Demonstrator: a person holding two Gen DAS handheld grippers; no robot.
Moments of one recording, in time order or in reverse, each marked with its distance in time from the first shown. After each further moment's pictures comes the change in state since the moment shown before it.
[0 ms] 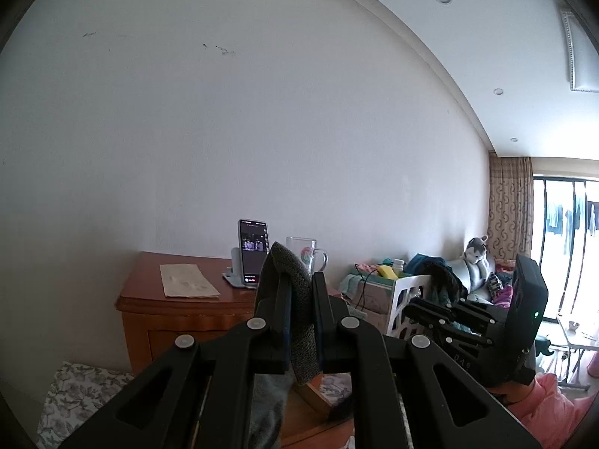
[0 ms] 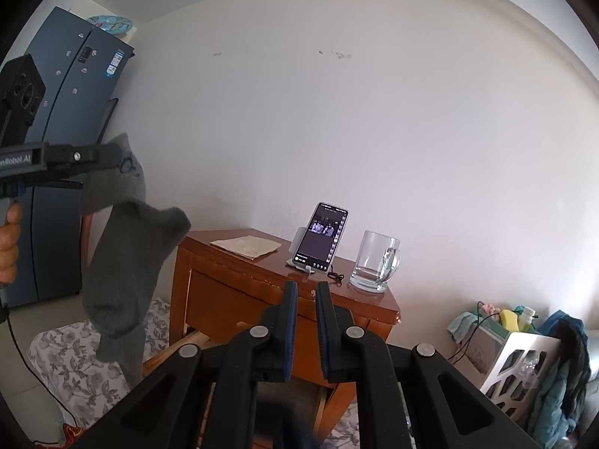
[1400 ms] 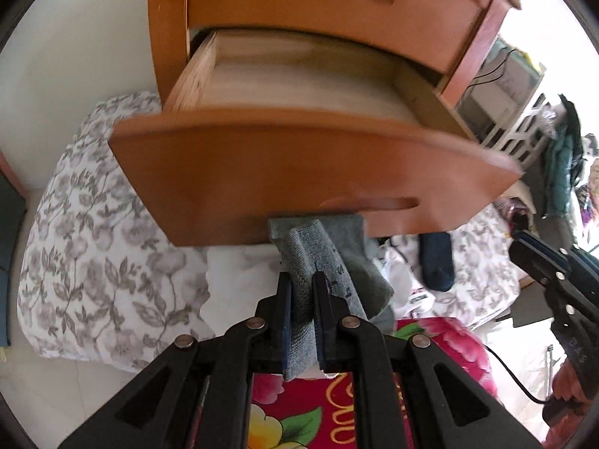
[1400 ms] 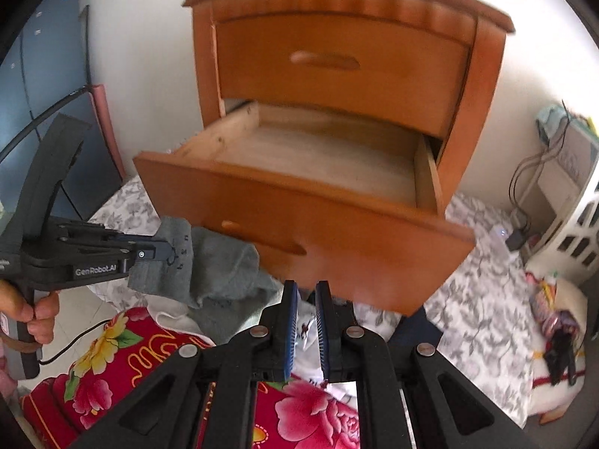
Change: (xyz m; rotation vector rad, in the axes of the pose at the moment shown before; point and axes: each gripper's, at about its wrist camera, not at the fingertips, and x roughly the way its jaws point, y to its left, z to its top) left arm 0.112 0.056 -0.309 -0.278 0.988 0.365; right arm 0.089 0.063 -0.228 0.182 0.731 0.230
